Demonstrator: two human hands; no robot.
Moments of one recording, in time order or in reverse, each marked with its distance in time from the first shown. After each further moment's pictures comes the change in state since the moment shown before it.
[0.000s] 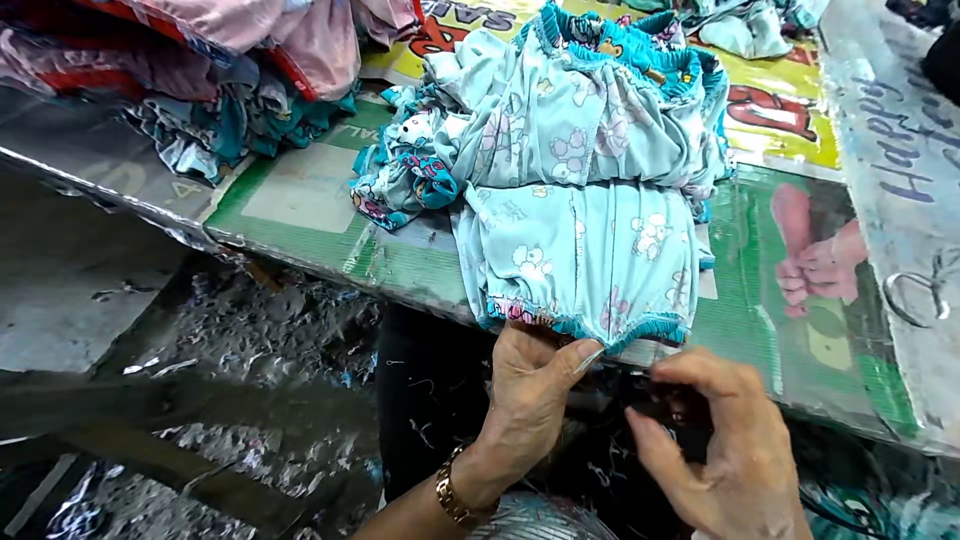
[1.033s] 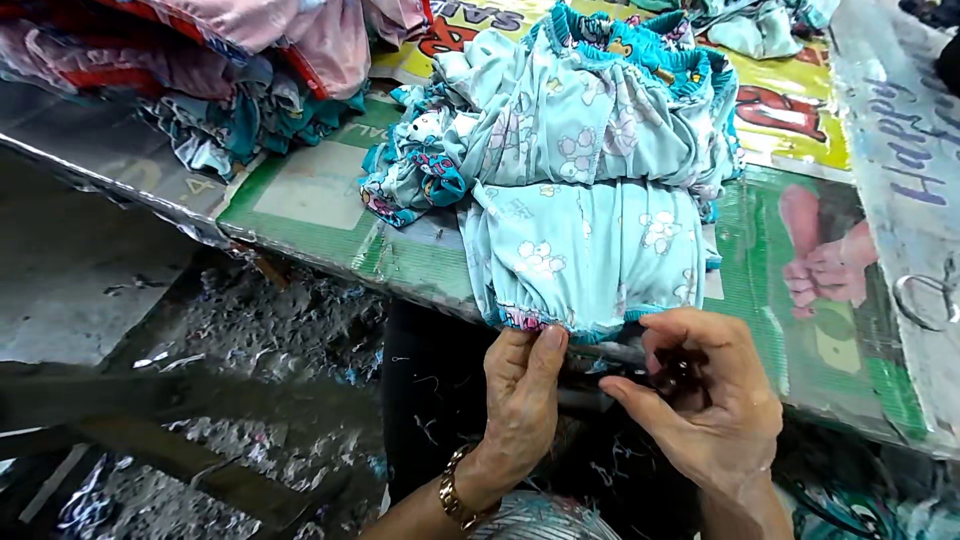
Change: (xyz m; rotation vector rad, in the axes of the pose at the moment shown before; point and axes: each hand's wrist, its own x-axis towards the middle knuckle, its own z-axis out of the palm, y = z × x) left_hand -0.005 -0.004 -0.011 0.207 0.033 0.201; right_hand 0.026 0.008 0.020 0.384 0.052 -0.047
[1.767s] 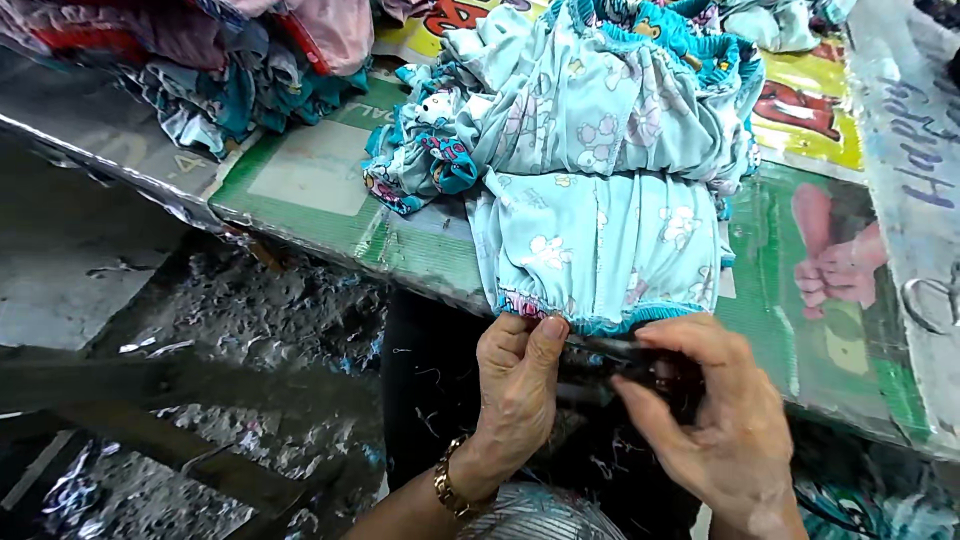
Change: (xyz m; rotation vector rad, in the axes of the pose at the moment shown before) left_hand 0.006 0.007 -0.005 -0.114 0.038 -0.013; right_hand -0.001 -0.012 0.001 -0.299 -0.079 -0.027
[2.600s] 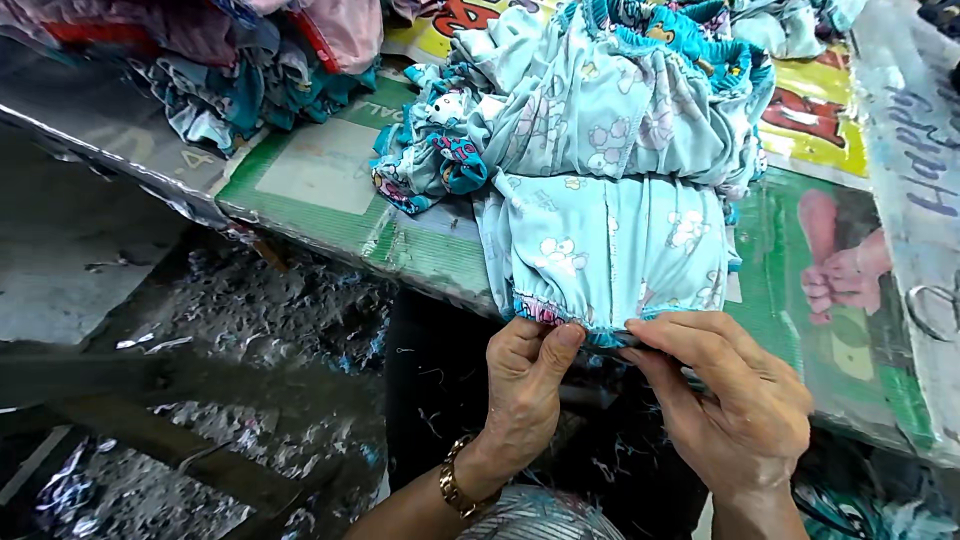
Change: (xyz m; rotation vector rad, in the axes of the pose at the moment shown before) left_hand 0.000 -0.001 -0.005 0.097 -0.035 0.008; right_hand 0.011 0.007 0.008 -0.066 0.125 -0.110
